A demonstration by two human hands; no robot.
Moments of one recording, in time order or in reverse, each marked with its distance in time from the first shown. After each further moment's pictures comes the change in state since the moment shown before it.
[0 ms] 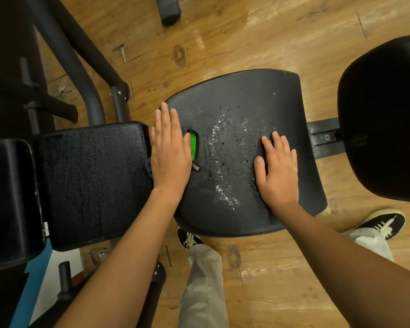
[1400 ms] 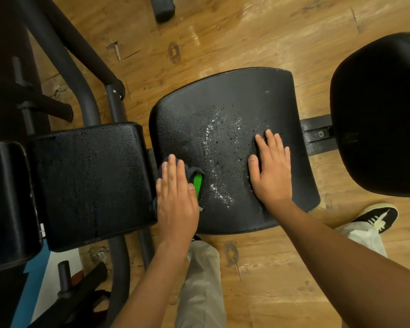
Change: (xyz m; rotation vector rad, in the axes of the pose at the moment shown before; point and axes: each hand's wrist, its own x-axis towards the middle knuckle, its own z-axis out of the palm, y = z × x) left_hand -0.108 0.010 0.012 -0.016 -0.115 -0.086; right_hand 0.001 -0.001 -0.002 -0.002 -0.017 -0.001
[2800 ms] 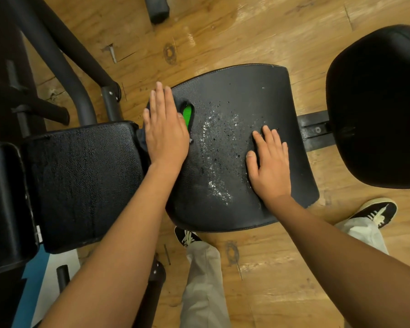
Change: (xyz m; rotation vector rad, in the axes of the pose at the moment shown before) left_hand 0.146 0.019 -0.025 0.043 0.072 0.027; right_hand 0.000 0.000 0.001 0.008 0.029 -0.003
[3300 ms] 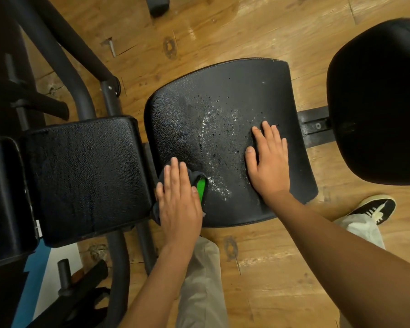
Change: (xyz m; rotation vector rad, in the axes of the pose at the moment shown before) left_hand -0.171 -0.009 0.021 0.012 -0.109 -0.022; right_hand 0.000 0.000 -0.001 -0.001 -0.008 0.001
